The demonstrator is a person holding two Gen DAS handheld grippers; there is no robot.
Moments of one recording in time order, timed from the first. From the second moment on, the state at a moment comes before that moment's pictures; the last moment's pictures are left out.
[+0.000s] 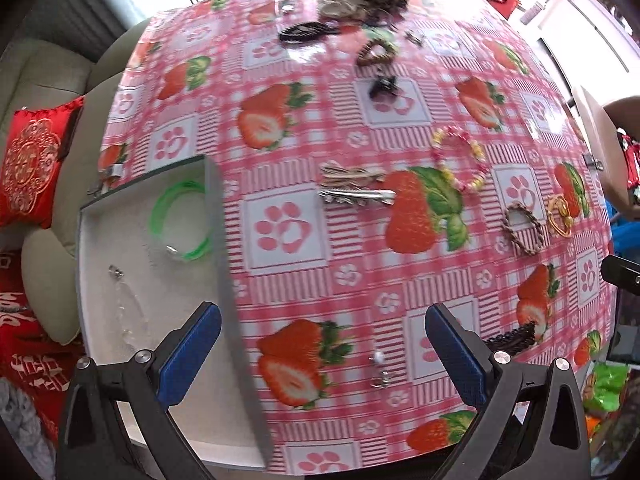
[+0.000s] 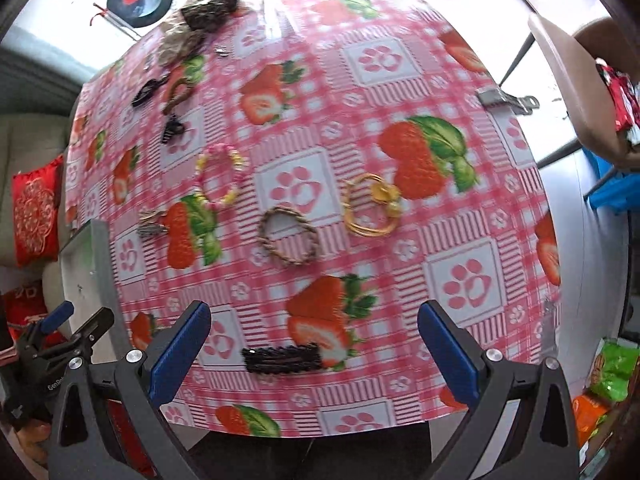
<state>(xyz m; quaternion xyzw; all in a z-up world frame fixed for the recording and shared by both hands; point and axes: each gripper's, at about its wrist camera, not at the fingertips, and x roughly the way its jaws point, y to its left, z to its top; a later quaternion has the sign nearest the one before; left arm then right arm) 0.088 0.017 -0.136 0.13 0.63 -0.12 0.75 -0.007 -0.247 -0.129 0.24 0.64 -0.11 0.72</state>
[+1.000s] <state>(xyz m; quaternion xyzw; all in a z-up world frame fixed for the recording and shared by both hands) 0.109 -0.046 -0.170 0.11 0.64 -0.15 0.75 -0.014 -0.308 -0.178 0.24 0.65 -0.15 0.71</state>
